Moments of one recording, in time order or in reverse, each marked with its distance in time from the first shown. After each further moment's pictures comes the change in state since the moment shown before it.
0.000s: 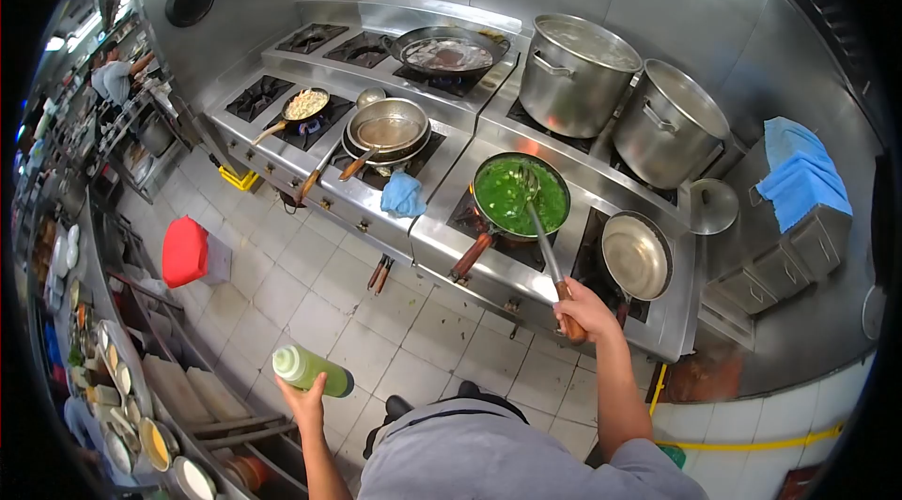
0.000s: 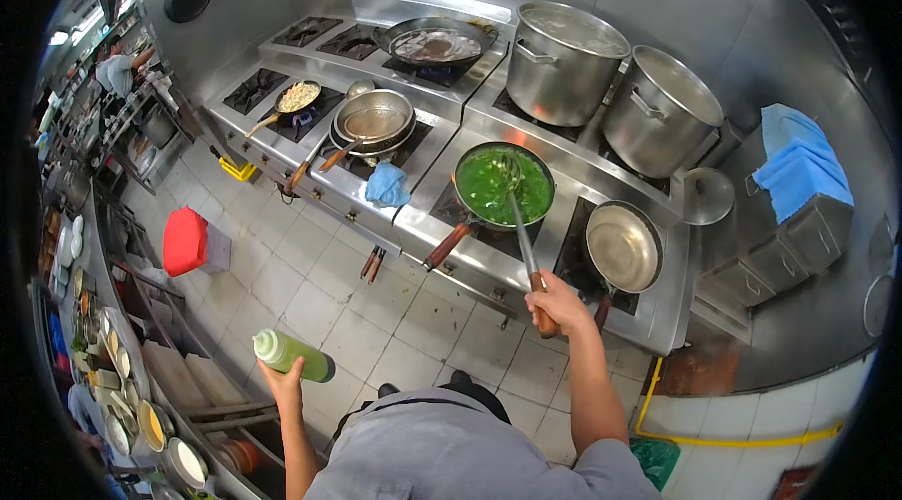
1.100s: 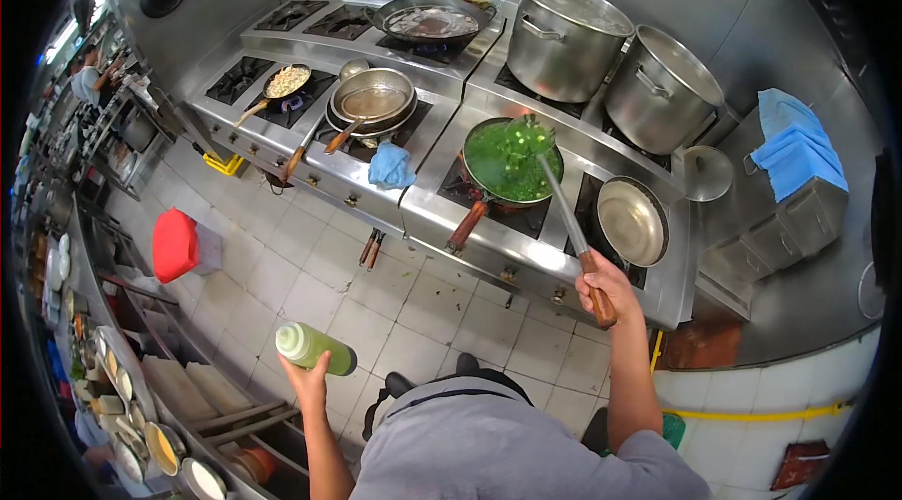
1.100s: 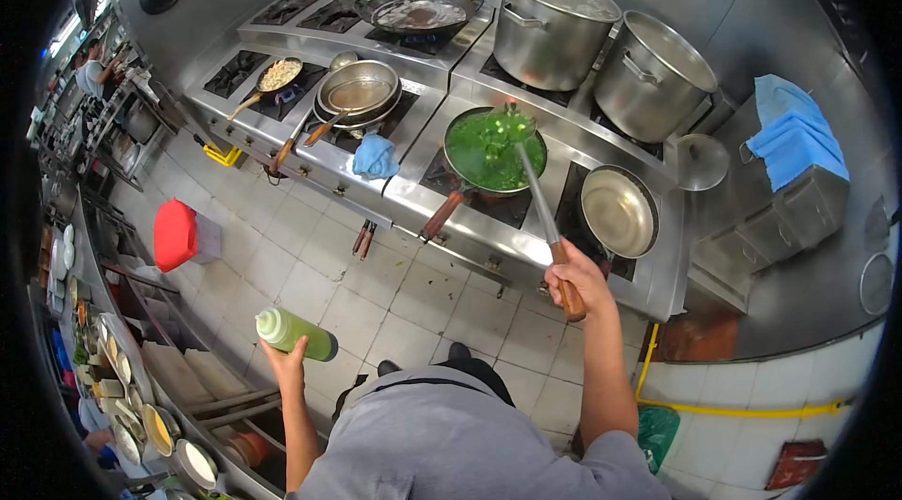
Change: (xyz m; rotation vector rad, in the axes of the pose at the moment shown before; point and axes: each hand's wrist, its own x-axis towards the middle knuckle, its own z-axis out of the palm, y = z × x) left_hand 0.008 -0.012 0.010 0.002 -0.089 -0.023; right_hand -0.044 -0.002 -0.019 0.400 -0.144 -0.147
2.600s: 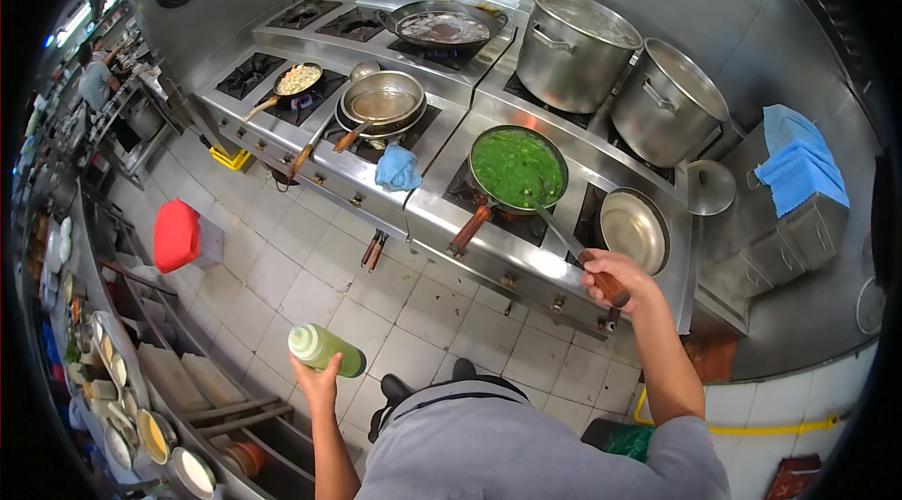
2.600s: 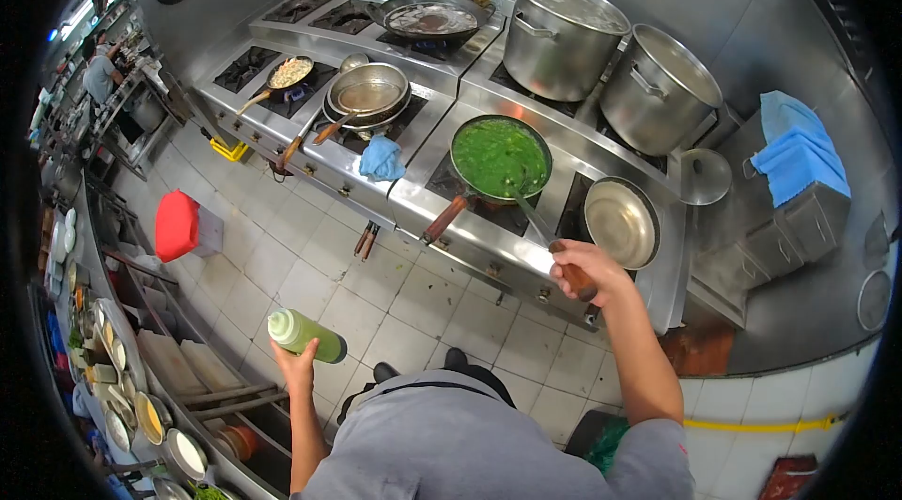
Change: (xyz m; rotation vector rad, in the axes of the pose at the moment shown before) left_hand -0.020 -0.014 0.011 0.053 0.005 -0.001; right_hand 0.013 -0.063 0.023 -0.221 0.135 0.336
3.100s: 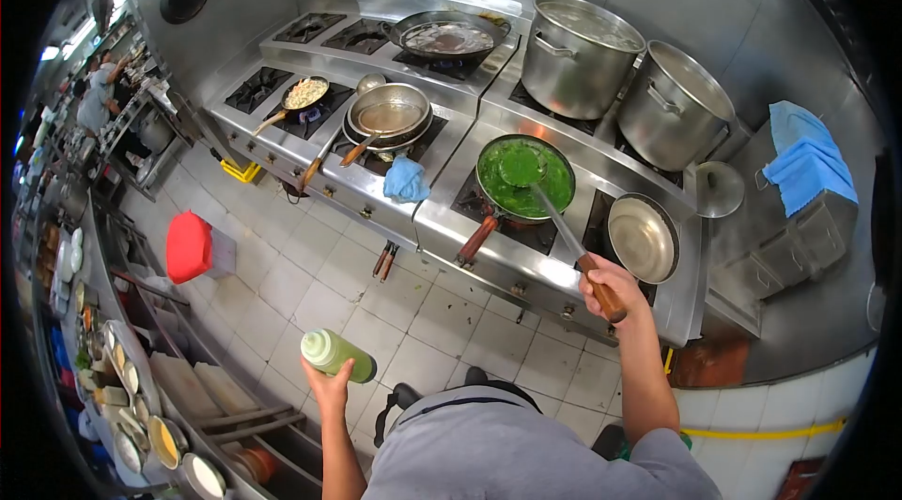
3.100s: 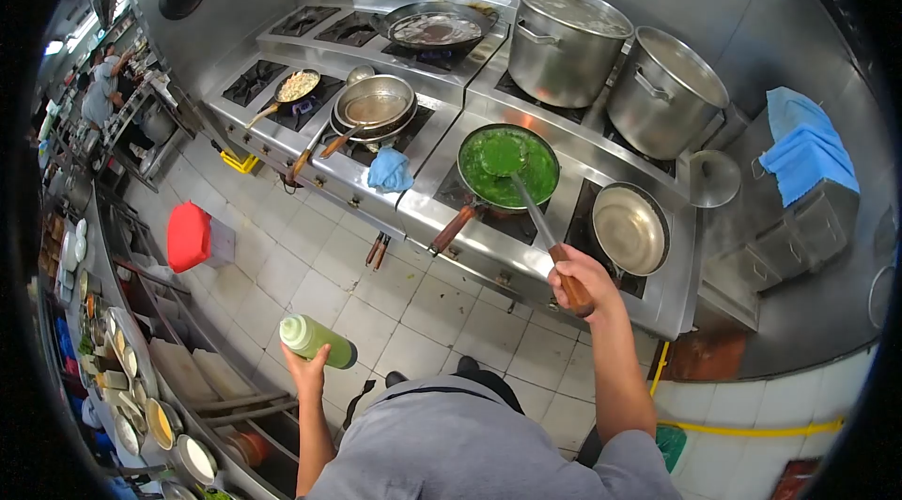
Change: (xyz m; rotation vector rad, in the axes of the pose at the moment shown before) left_hand 0.006 0.018 0.009 -0.054 -0.034 -0.041; right_hand 0.016 0.032 -0.004 0.218 -0.208 -0.241
